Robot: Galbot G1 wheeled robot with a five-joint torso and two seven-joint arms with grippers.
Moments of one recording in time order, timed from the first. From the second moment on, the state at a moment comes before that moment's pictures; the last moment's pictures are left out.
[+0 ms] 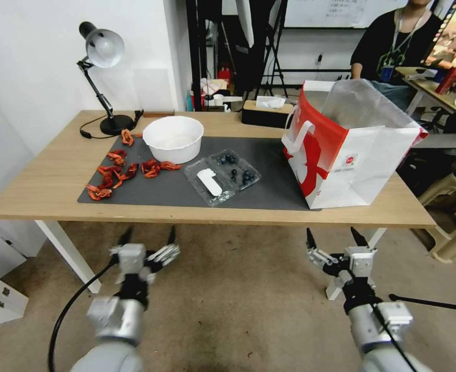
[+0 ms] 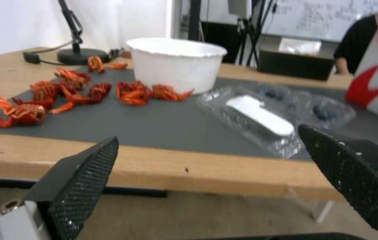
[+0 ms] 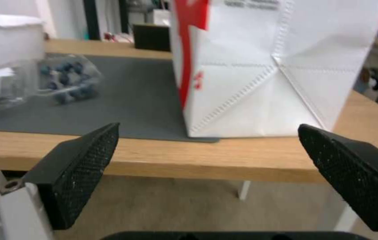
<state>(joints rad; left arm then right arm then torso) 1.73 -1.61 -0.48 -2.30 -0.11 0.12 -0.01 -1.73 1.49 0.63 2.34 0.08 -0.21 -0.01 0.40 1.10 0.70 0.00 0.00</state>
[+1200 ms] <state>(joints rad) 1.72 -1.61 -0.55 -2.26 -0.14 0.01 0.00 -1.13 1.15 0.24 2.12 0.56 -0.45 0.33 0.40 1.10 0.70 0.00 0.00</state>
